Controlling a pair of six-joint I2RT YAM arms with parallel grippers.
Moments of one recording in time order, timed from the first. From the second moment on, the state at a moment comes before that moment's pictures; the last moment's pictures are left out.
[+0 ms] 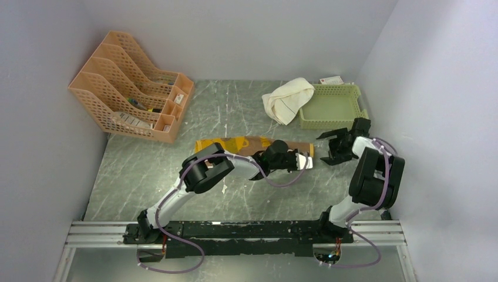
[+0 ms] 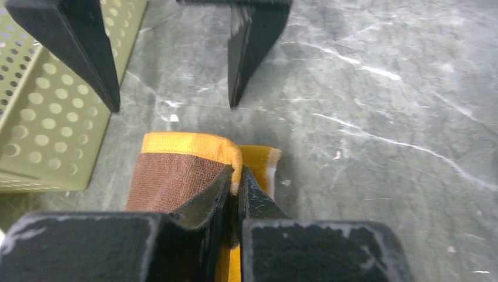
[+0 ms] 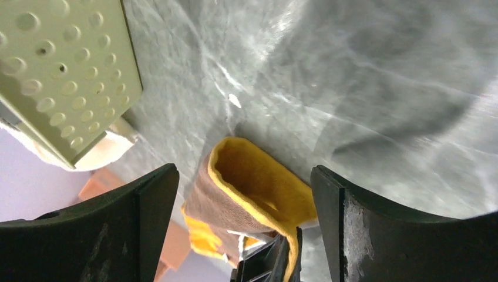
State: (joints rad) left arm -1.08 2.39 1.47 0.72 0.32 0.49; right arm -0.35 1.63 0.85 -0.34 -0.38 1.01
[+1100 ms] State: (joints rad) left arm -0.85 1.53 1.13 0.20 -0.15 -0.32; right arm -0.16 1.18 0.97 -0.54 0.11 0.79
